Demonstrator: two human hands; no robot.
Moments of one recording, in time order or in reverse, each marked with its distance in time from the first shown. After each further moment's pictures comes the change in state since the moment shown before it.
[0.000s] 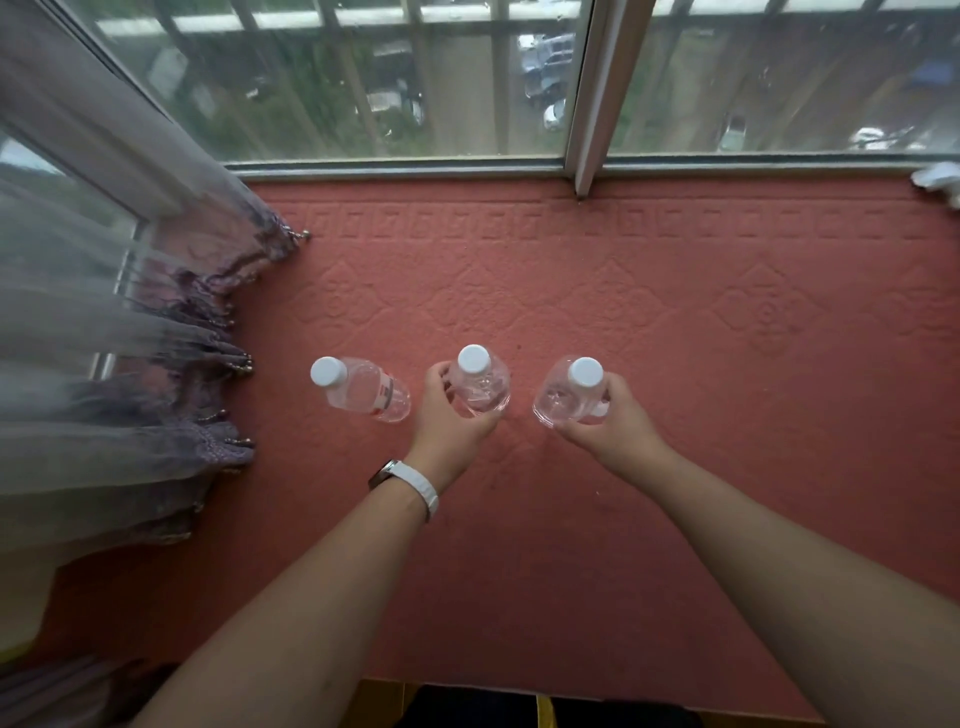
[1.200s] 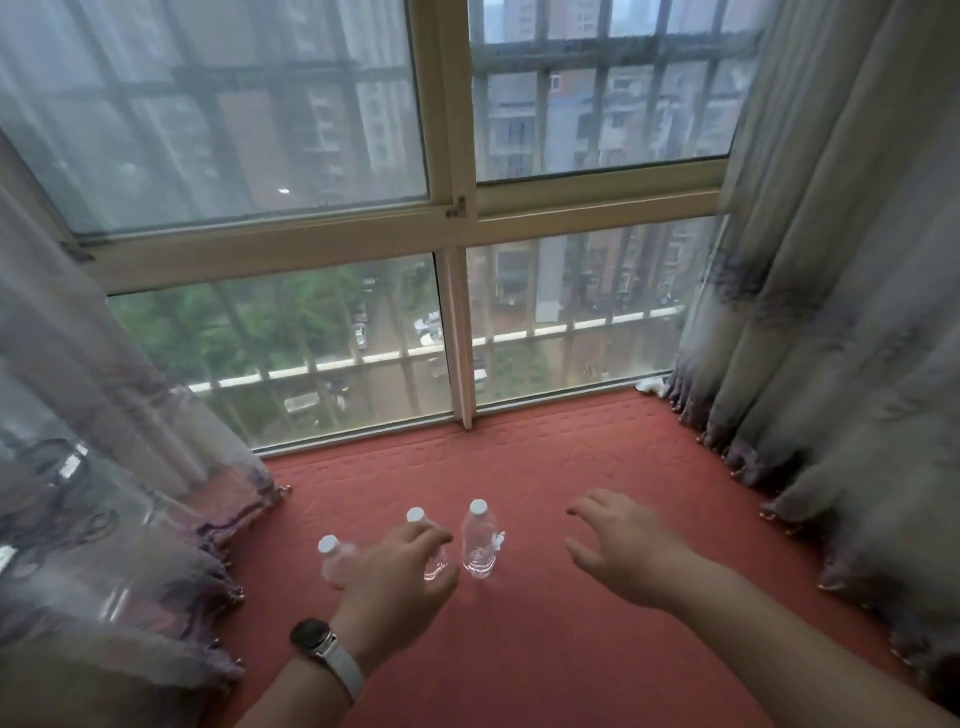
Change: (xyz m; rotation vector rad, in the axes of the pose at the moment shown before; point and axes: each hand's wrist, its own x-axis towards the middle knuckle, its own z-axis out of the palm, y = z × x) left_hand -0.237 0.169 -0.094 0.886 -0.049 0.800; right_hand -0.285 -0.127 -0.150 -0.836 0.228 -0.324
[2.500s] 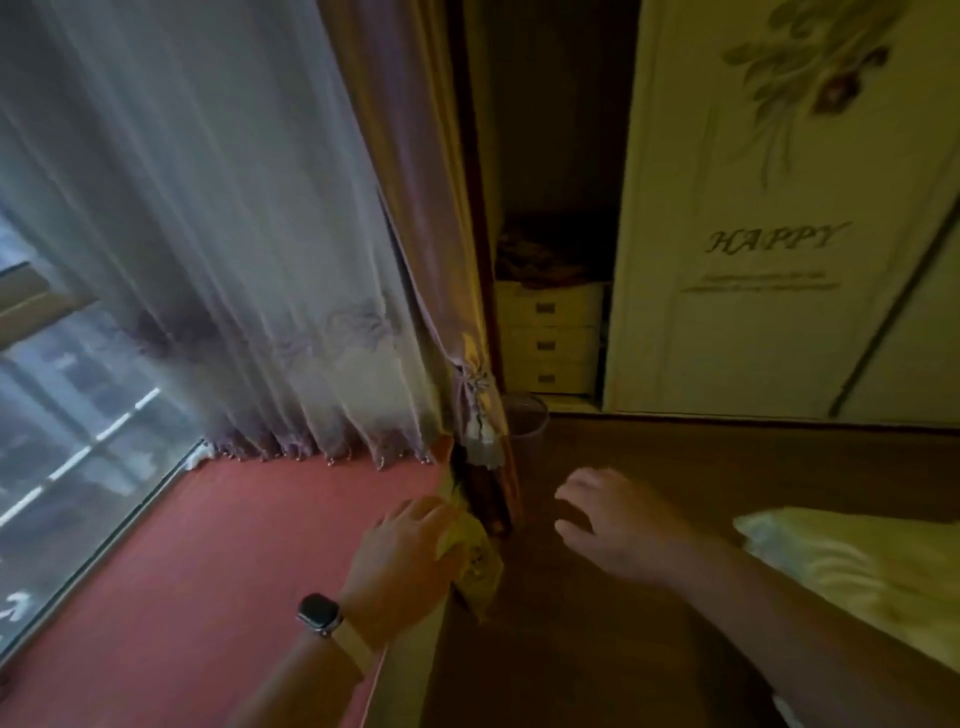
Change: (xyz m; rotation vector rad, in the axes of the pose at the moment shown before) left_hand -0.187 0.370 0.091 0.033 -0.416 1.247; right_hand -0.552 0.036 0.023 0.125 0.362 1.023
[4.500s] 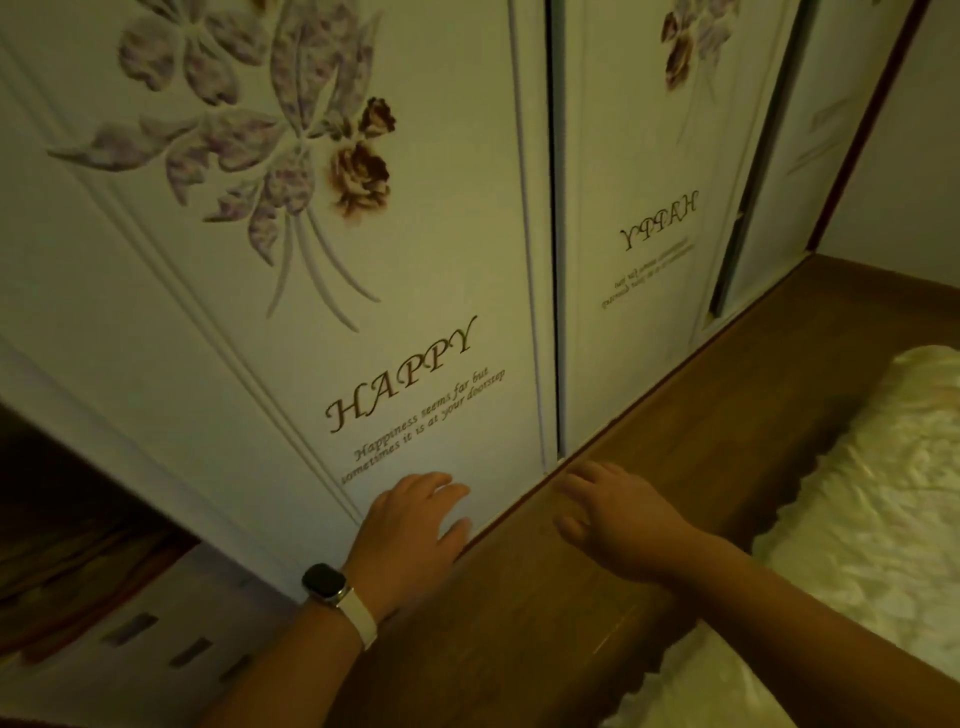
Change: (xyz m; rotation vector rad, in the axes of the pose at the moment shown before) left_hand 0.842 0.464 0.176 -0.064 -0.270 0.805; right_hand 0.196 0.716 -0.210 0.053 0.233 0.805
